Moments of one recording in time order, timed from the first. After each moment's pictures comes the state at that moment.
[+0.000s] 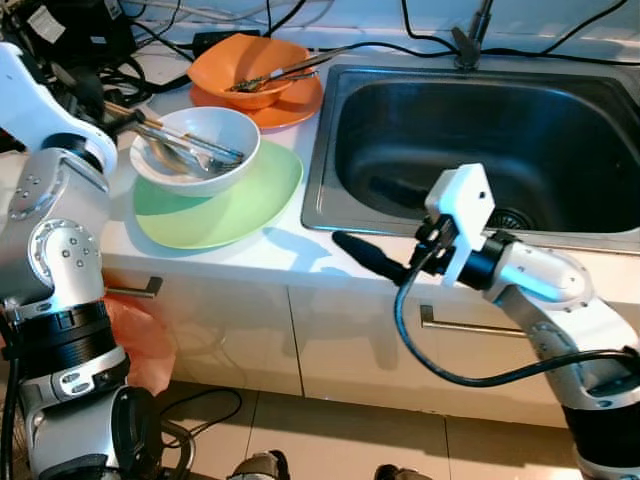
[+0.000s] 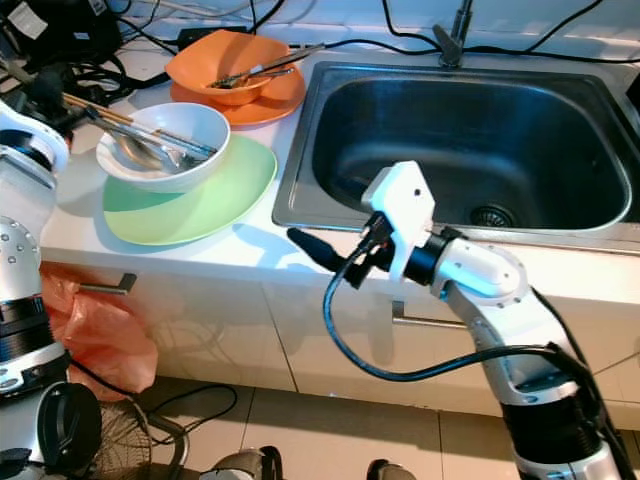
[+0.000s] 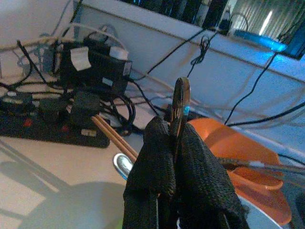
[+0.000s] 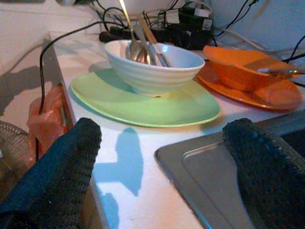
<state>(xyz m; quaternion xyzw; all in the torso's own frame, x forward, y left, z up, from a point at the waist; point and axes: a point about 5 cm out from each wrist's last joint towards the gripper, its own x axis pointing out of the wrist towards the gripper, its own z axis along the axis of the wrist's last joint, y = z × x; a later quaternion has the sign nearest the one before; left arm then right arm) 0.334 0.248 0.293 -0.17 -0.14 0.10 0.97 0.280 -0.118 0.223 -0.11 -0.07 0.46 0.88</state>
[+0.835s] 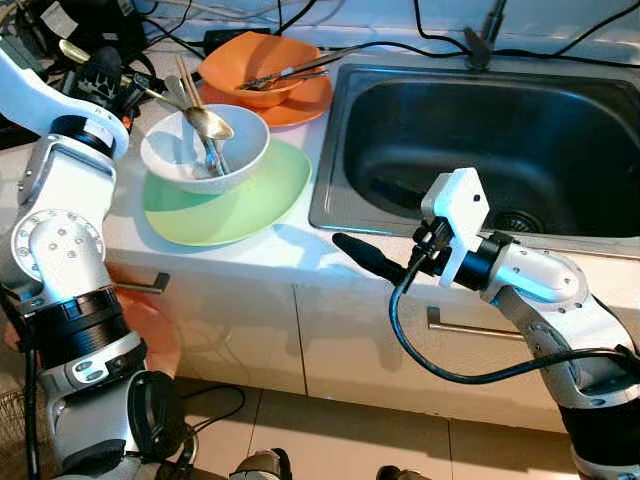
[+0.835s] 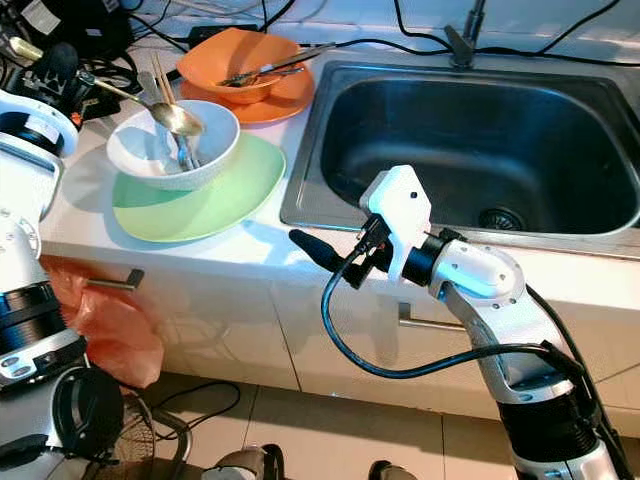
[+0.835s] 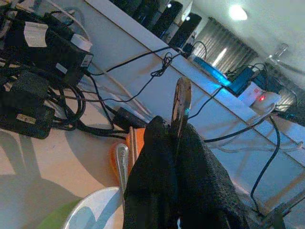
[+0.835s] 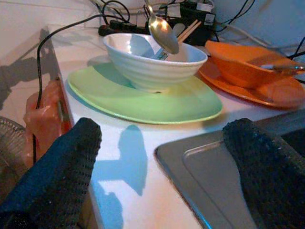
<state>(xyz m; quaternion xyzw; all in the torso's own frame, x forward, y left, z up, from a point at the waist) 0.336 0.233 0.306 -0.32 -0.16 0.01 0.93 0.283 -0.120 0.220 -0.12 -0.07 0.45 0.88</state>
